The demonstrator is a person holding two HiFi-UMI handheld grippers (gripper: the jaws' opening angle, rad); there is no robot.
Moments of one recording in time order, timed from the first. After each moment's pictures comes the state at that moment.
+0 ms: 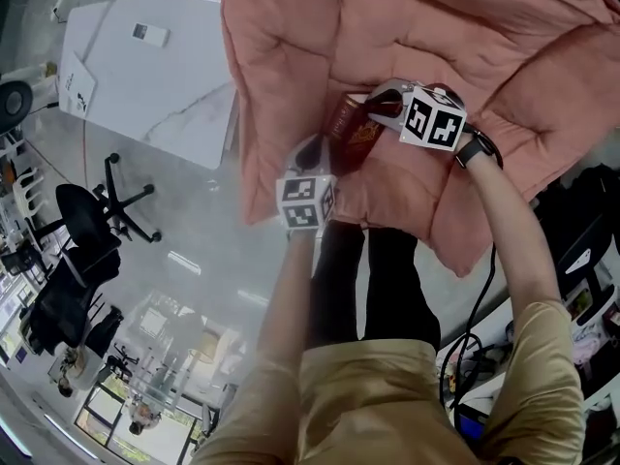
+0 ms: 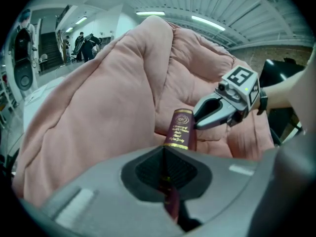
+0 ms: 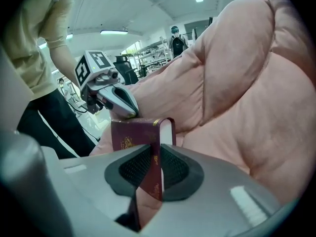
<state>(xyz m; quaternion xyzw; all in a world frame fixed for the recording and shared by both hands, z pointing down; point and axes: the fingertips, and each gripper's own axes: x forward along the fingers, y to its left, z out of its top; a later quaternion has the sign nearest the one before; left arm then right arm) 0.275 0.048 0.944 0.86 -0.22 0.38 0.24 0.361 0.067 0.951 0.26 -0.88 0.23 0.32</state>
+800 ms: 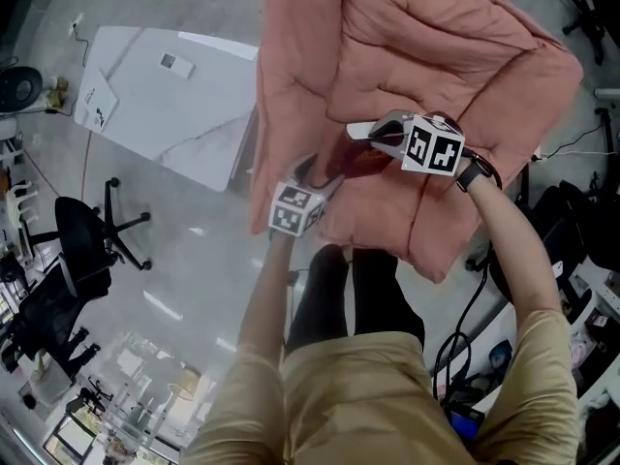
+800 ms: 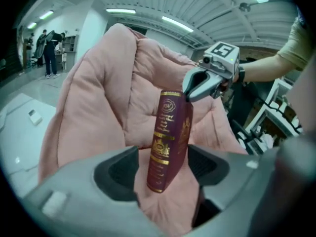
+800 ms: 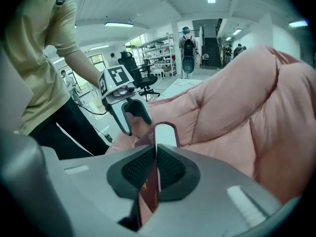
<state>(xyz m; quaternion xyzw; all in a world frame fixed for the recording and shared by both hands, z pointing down) 0.302 0.077 0.856 0.91 -0.03 0.37 0.20 0.385 0.084 0.800 0.25 -0.87 0.20 0.37</state>
